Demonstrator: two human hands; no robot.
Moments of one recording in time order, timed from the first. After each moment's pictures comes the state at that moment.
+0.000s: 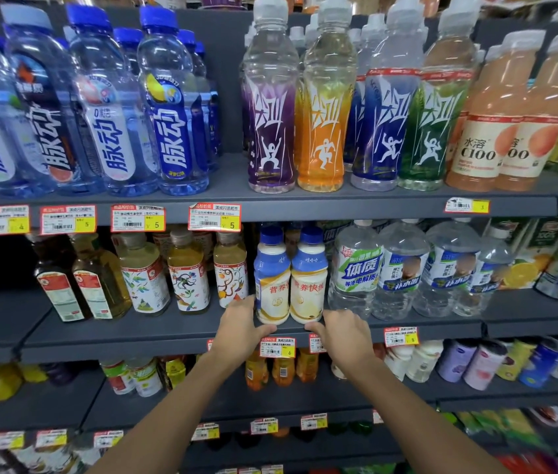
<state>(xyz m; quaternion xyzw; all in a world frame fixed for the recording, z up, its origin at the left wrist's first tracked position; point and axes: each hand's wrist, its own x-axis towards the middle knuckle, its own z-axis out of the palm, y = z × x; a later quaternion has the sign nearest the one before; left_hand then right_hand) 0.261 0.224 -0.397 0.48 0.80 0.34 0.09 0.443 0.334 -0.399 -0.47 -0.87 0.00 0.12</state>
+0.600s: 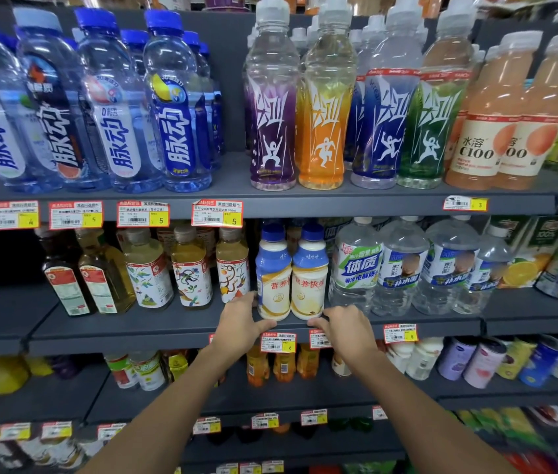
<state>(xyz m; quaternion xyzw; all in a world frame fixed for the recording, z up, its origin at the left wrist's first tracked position) 0.258 0.222 -0.398 0.47 0.80 0.35 0.10 0.450 0.338 -0.393 -0.47 -0.87 0.05 0.11</state>
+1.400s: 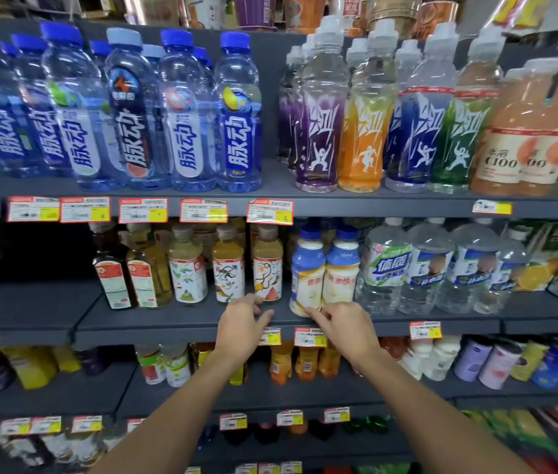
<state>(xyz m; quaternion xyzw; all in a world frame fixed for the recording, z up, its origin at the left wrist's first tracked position) 0.223 0.163 -0.397 0.44 0.81 0.38 0.02 0.411 0.276 -0.379 -0.40 -0.89 0.02 0.23</state>
